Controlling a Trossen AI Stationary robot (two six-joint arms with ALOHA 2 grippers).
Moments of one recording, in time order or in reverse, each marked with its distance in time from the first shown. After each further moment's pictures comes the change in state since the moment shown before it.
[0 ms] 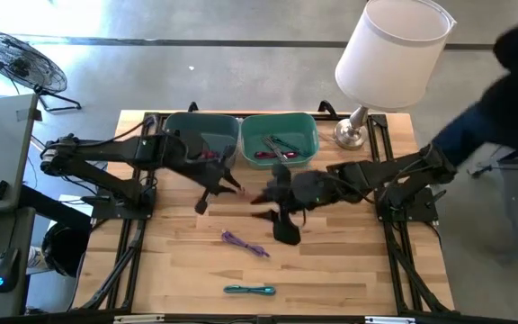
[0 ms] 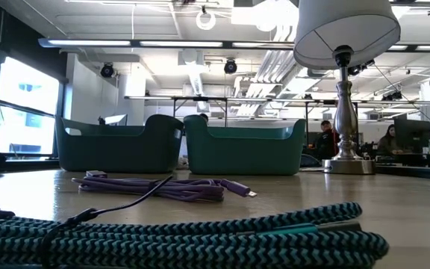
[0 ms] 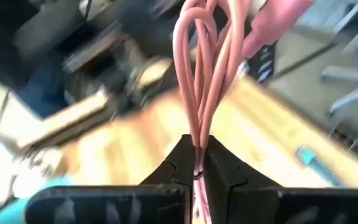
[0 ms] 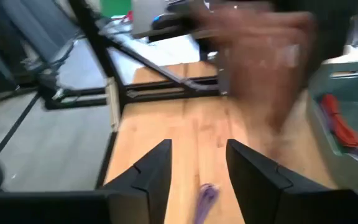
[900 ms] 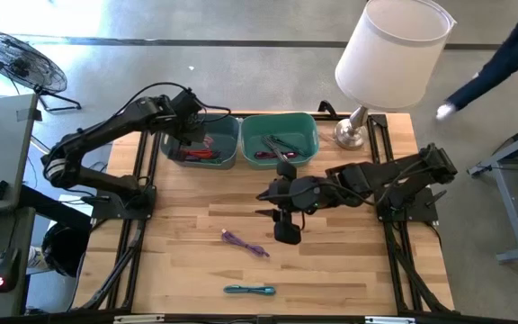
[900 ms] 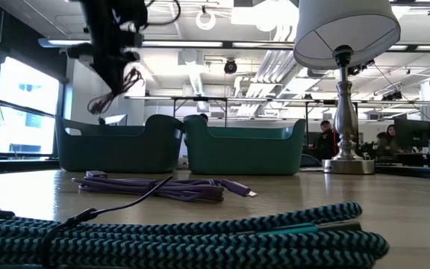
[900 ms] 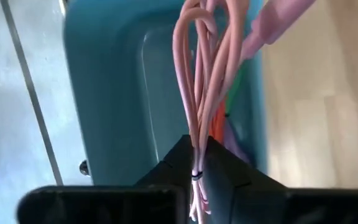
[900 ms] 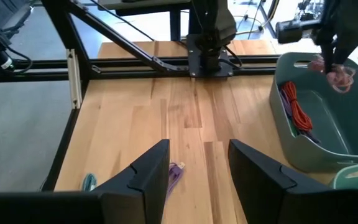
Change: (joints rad) left arm 0.638 0.034 -0.063 -0.689 -0.339 0.469; right arm 0.010 0.000 0.000 -0.105 0.124 -0.064
